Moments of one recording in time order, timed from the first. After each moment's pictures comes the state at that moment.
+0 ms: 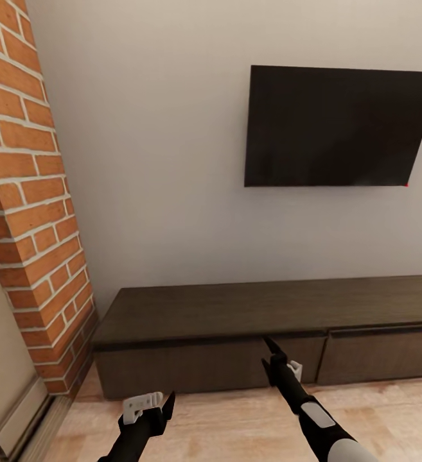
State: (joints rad) left arm 0.07 0.03 -0.28 -1.41 0.43 0.08 0.13; right arm -0.58 0.04 -0.40 -0.25 -0.96 0.26 0.72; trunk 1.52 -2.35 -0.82
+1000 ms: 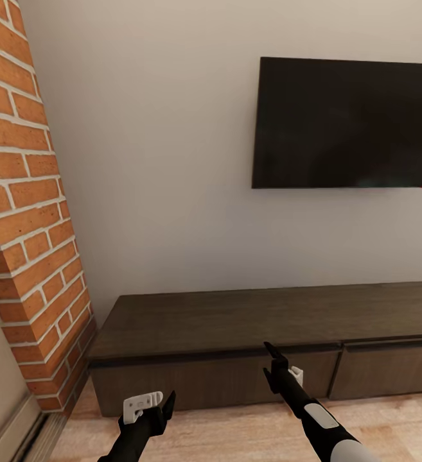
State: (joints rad) left arm 0.07 0.03 -0.29 -1.41 0.44 0.08 0.13; right arm -0.58 0.03 -0.42 -0.24 -0.97 0.32 0.61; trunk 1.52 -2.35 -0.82
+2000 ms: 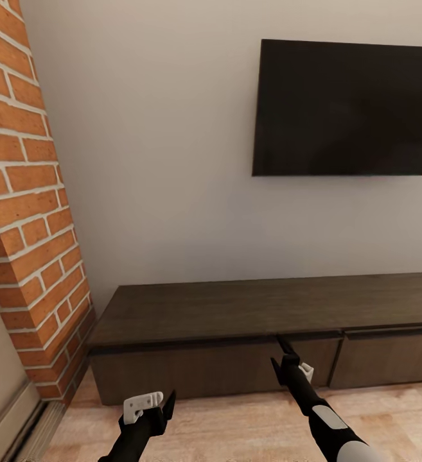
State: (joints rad) left arm 0.07 0.03 -0.29 -1.41 0.43 0.08 0.13; right arm -0.58 0.01 -0.50 -0.24 -0.97 0.32 0.75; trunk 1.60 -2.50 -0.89
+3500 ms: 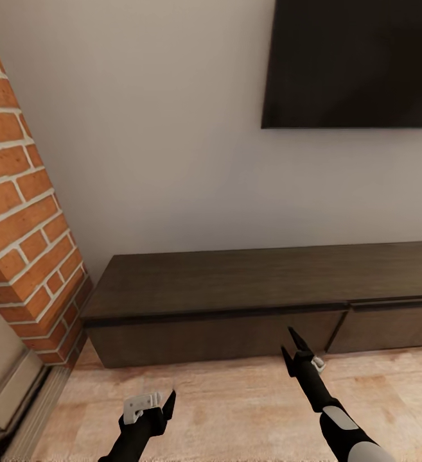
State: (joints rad) left arm 0.07 0.03 -0.29 -1.41 0.43 0.08 0.13; right arm -0.58 -0.04 -0.51 -0.24 -0.96 0.32 0.95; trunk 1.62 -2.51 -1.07
